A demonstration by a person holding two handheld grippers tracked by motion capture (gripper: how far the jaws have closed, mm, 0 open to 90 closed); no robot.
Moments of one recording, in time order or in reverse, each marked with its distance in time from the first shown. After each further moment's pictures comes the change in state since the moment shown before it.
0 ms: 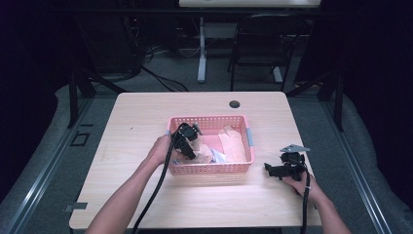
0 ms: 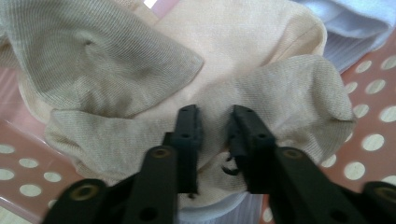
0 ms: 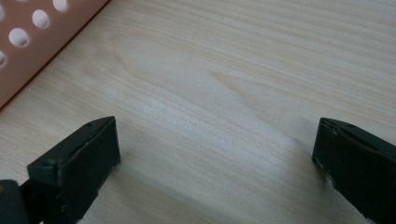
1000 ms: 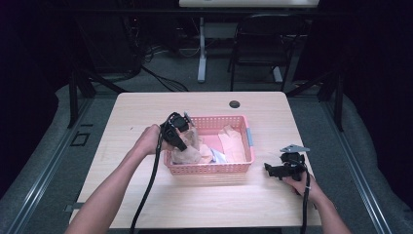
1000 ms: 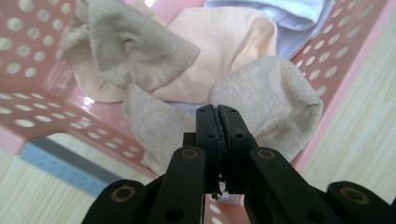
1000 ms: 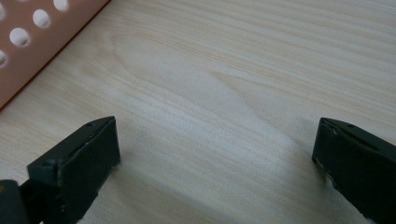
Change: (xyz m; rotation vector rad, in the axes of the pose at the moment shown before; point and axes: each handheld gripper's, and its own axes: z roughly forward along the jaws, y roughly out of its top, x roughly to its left) left arm 0.005 -0.006 -0.067 -0.008 -0.023 0.053; right arm 0.000 0.000 0.000 0.001 0.000 0.002
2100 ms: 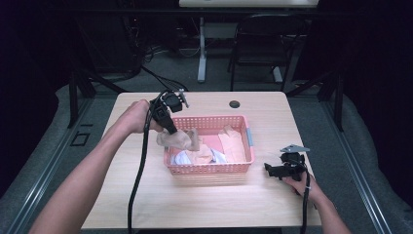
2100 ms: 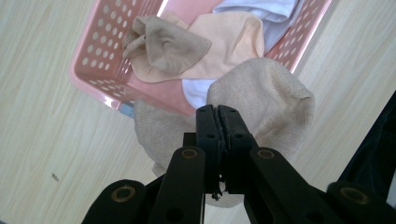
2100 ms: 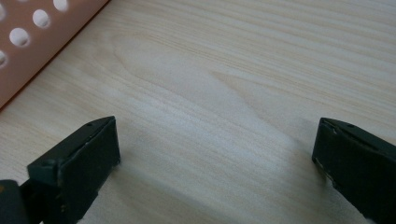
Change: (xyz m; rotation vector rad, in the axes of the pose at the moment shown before) left arm -0.007 0.016 -0.094 0.087 0.076 0.087; right arm 0.000 0.000 0.000 0.003 -0.004 -0.002
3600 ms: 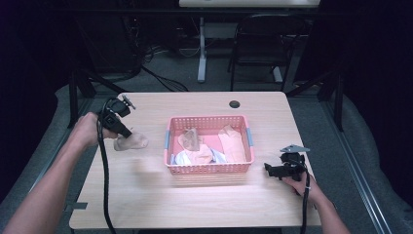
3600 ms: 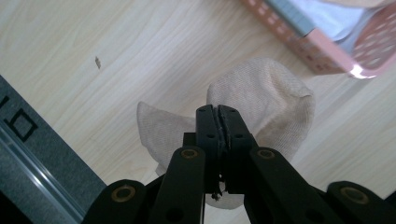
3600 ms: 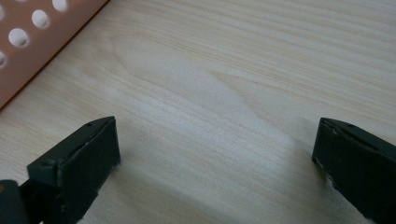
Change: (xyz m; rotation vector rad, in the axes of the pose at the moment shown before) left arm 0.060 -0.133 0.018 -0.025 0.106 -0.330; right arm 0.001 0.000 0.000 -0.006 -0.006 0.010
